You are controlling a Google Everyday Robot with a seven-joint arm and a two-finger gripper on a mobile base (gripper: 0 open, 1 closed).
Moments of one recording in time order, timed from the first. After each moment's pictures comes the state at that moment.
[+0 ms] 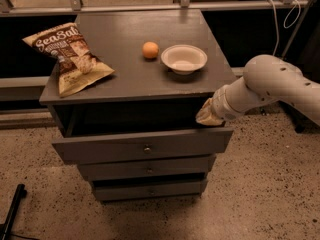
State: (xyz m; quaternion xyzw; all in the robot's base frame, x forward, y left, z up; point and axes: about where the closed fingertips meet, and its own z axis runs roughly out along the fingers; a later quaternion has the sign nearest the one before) arm 0.602 -0.141 0.721 -0.65 0.70 0.06 0.28
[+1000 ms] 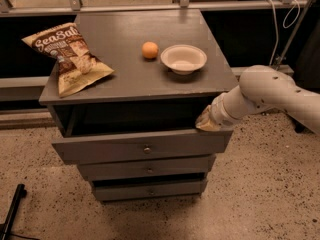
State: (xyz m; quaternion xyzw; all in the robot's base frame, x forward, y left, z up) arm 0.602 -0.142 0.684 -0.64 0.72 0.08 0.26
